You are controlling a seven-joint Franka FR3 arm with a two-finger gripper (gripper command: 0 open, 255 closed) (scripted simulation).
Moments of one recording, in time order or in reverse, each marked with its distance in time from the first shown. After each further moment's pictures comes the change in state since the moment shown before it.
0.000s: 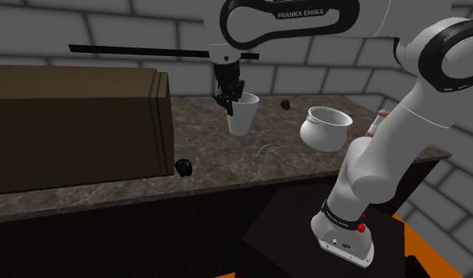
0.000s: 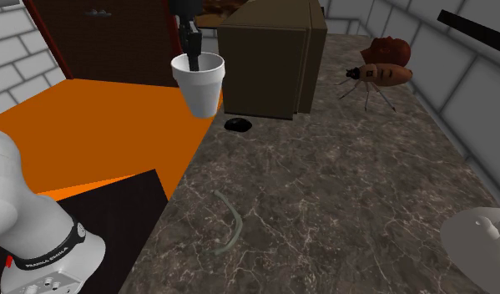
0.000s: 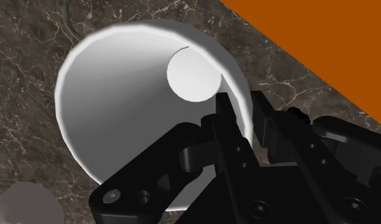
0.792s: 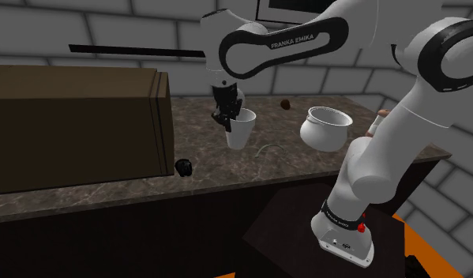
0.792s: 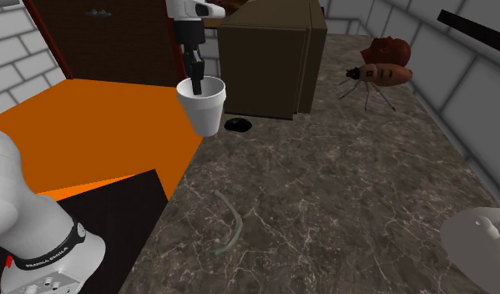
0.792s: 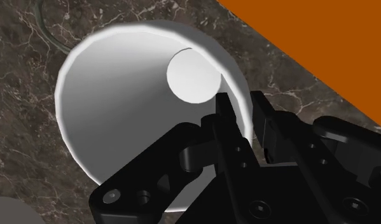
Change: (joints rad) arm 0.004 0.006 0.005 -0.154 0.000 0.158 0.027
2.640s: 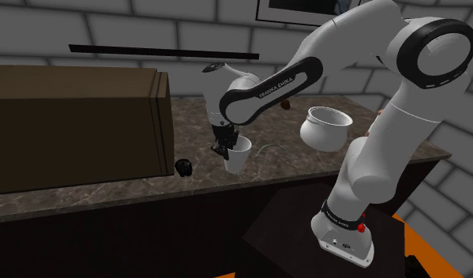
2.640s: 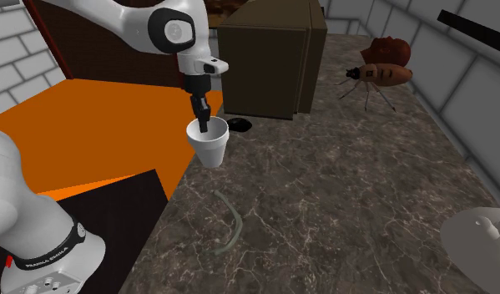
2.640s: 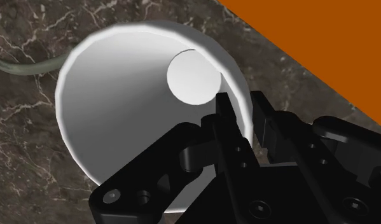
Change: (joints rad) arm -0.003 0.105 0.004 -0.227 -0.028 0.327 0.052
